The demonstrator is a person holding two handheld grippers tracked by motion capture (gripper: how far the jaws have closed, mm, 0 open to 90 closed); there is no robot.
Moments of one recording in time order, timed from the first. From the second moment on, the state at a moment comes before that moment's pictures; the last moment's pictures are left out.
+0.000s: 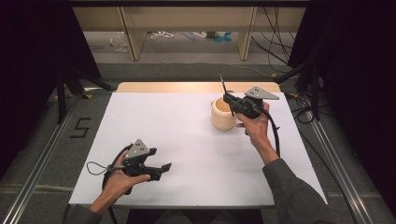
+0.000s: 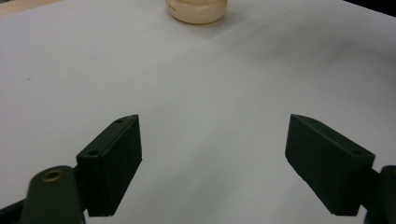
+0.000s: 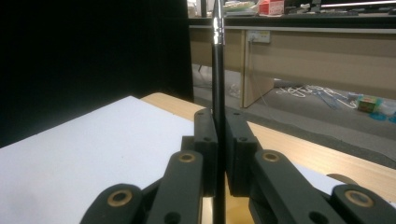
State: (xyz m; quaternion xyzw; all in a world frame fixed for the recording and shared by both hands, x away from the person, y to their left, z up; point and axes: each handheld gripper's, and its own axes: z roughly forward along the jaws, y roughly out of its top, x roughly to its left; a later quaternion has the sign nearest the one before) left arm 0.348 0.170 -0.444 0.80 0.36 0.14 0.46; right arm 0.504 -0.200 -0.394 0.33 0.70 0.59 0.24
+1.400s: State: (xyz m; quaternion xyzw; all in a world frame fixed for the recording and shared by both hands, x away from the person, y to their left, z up) left arm 0.348 0.171 -0.443 0.79 0.36 0.14 0.47; right arm 0.554 -0.189 -0.408 0.37 0.69 0.57 0.25
